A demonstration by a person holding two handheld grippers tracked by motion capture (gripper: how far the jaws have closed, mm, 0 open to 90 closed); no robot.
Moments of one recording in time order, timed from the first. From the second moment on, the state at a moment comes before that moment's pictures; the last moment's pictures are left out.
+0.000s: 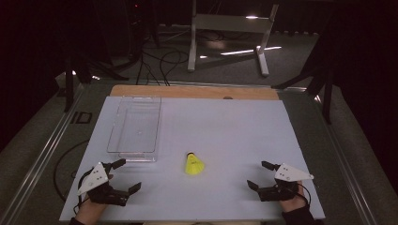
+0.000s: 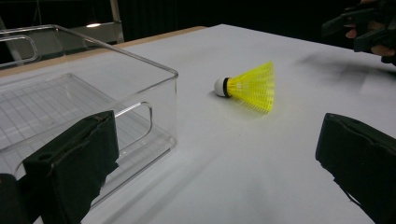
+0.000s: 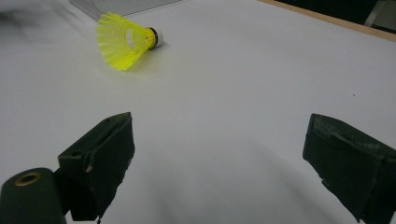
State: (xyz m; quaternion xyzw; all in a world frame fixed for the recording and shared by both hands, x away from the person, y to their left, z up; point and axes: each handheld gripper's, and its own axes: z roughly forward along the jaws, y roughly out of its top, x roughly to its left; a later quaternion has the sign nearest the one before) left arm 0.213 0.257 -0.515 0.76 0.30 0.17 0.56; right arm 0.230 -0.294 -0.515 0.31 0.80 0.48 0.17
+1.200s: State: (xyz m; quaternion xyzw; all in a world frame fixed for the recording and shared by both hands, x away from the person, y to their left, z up) left arm 0.240 0.231 -0.448 0.91 0.16 0.09 0.38; right arm 0.231 -0.290 -0.513 0.30 0.81 0.48 0.17
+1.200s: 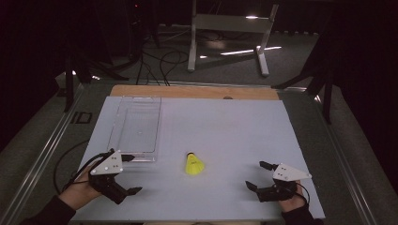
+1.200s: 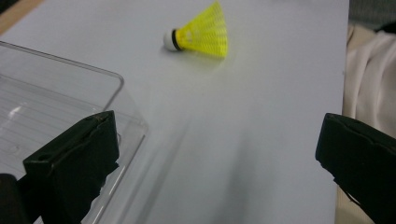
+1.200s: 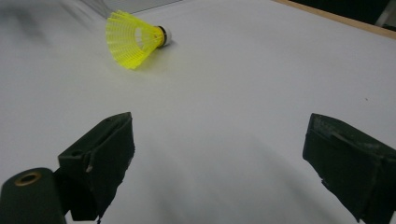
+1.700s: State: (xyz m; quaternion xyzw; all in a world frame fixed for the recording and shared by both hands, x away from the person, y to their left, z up) left arm 0.250 0.212 -0.451 0.95 0.11 0.05 0.29; right arm 0.231 -0.290 -0.513 0.30 0.81 0.48 0.17
